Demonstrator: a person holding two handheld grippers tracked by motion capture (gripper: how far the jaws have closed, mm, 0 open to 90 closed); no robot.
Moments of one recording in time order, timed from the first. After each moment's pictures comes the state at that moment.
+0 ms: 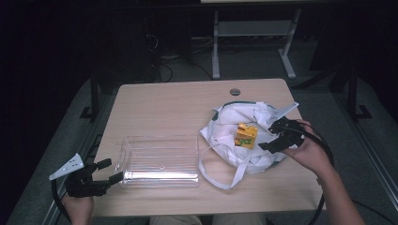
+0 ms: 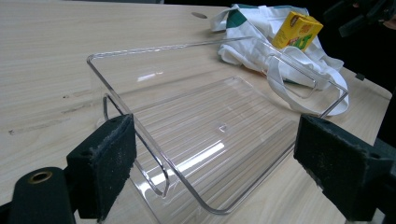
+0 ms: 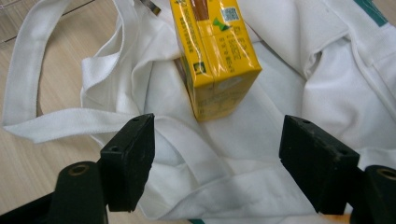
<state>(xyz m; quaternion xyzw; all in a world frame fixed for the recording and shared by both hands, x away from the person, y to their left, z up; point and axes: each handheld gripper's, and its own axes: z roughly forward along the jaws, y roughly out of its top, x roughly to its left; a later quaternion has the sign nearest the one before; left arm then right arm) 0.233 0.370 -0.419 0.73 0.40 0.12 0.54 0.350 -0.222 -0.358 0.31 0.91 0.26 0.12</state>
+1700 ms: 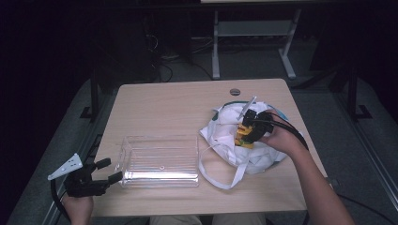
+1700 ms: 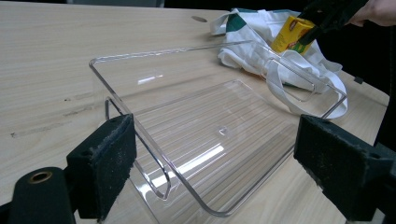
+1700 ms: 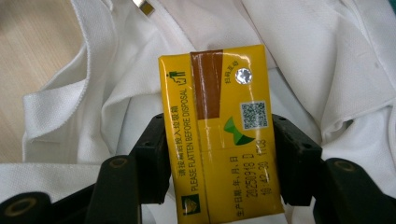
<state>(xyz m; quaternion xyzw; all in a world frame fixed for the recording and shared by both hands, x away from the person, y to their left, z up) 0.233 0.371 -0.418 0.72 0.40 0.12 0.55 0.401 -0.155 -0.375 0.24 0.95 0.15 0.12</state>
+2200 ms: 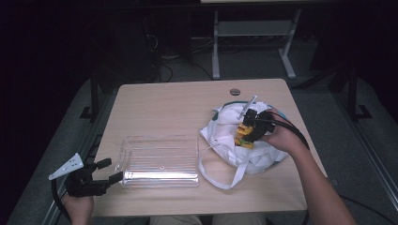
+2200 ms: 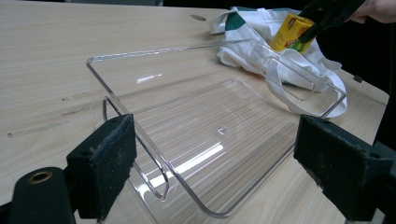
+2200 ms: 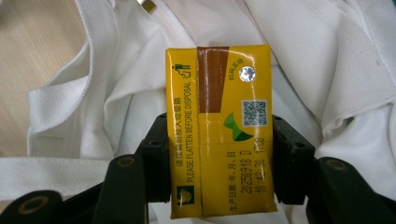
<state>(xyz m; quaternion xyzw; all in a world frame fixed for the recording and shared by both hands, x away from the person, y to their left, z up) 0.234 0.369 -0.418 0.72 0.40 0.12 0.55 0.402 -0.155 -0.373 0.24 0.95 0.15 0.12</state>
